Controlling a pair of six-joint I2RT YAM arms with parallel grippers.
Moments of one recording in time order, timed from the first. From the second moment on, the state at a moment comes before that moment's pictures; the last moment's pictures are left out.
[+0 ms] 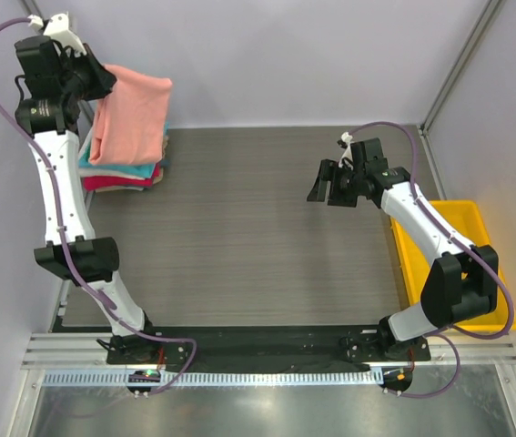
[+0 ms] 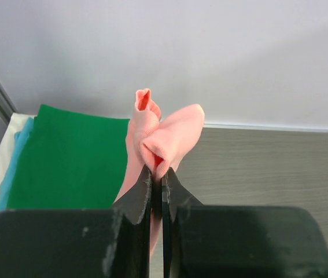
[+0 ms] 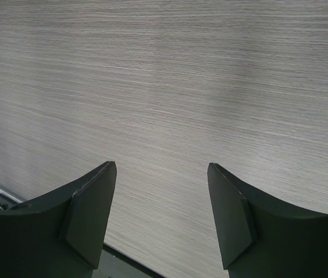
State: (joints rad) left arm 0.19 1.82 2.37 -0.79 0.33 -0.16; right arm 0.25 1.49 1.23 -0.59 -0.30 0.39
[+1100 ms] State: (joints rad) left arm 0.28 2.20 2.57 -0.59 0.30 -0.19; right arm 0.25 1.58 1.21 -0.57 -0.31 0.39
